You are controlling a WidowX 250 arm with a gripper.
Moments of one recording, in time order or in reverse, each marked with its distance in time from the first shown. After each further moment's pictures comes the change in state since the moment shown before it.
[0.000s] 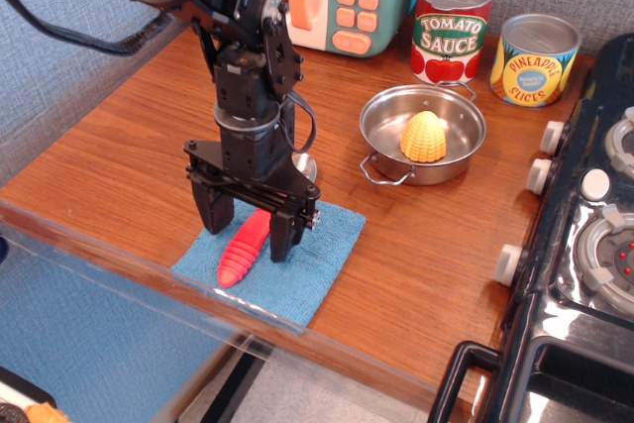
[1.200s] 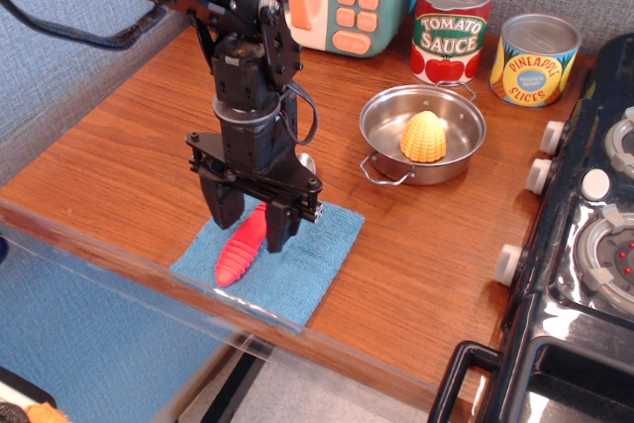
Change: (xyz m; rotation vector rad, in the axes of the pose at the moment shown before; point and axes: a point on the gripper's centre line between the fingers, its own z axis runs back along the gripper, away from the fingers) arm 0.002 -0.002 0.008 -0.012 -0.032 -0.028
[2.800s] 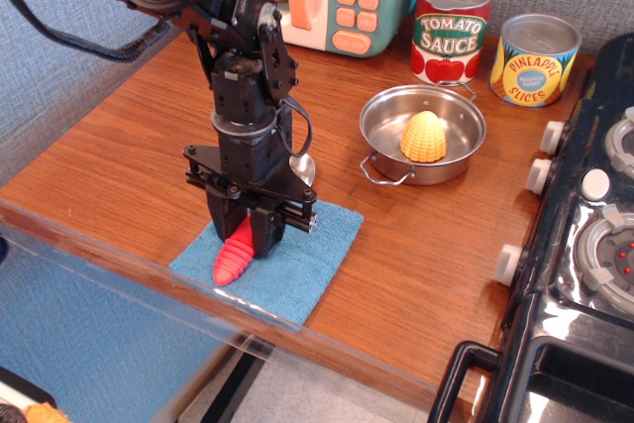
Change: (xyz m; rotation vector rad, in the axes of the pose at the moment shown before) arm -0.001 0.004 -0.014 -0.004 0.034 0.020
